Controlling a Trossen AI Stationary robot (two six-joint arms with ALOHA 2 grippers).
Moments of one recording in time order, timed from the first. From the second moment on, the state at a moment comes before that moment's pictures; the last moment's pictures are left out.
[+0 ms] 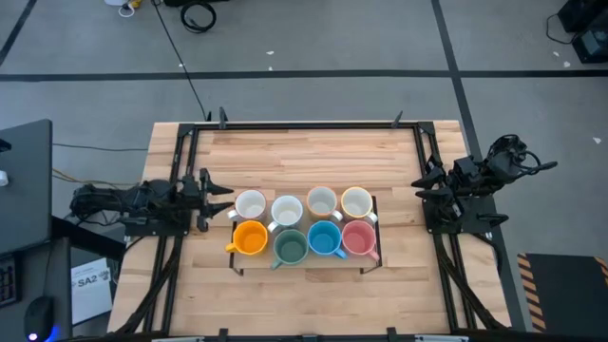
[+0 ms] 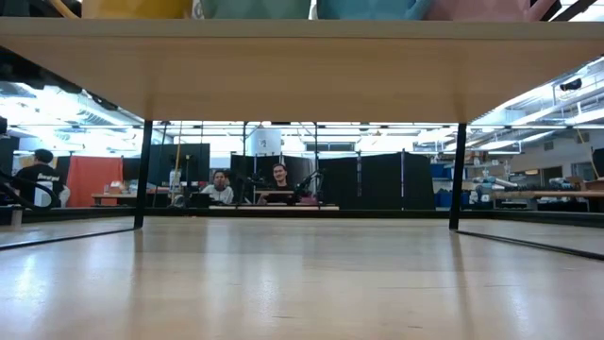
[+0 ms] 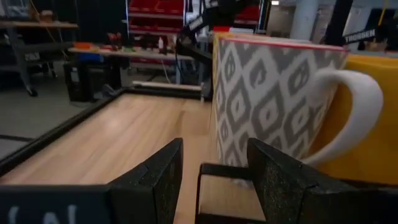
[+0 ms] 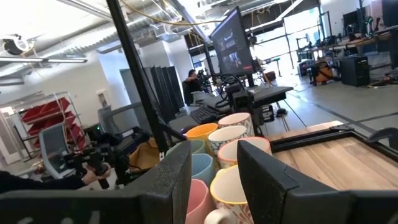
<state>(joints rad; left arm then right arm) -0.11 0.00 0.10 -0.10 -0.23 -0.07 0.71 0.14 0.52 -0.18 0.58 0.18</state>
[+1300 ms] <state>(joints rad) -0.11 0.01 0.01 0.05 -0.20 -0.01 0.71 0.14 0.25 0.06 0.60 0.06</state>
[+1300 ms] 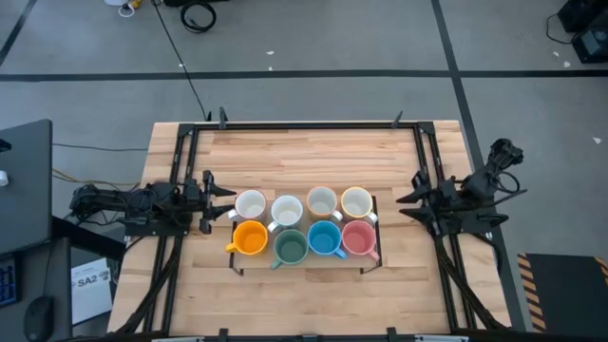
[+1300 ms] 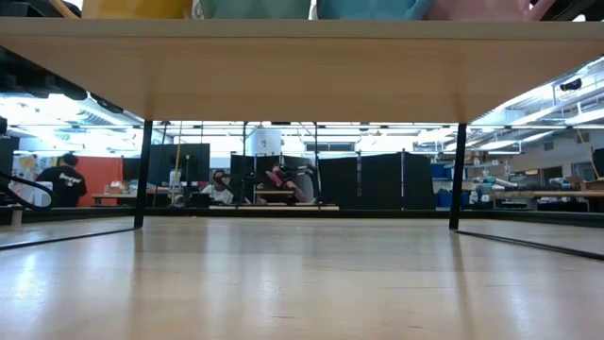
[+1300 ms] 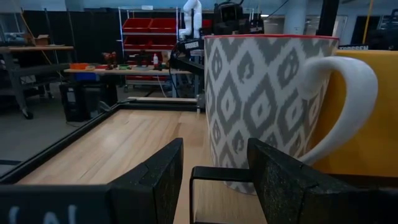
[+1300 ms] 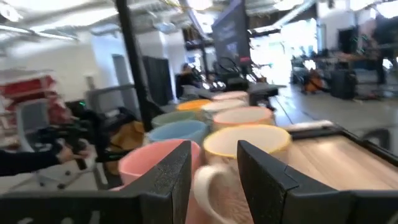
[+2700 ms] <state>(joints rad) -0.11 0.01 0.01 0.05 -0.20 -0.01 0.18 0.14 0.01 0.30 0.26 -0.13</state>
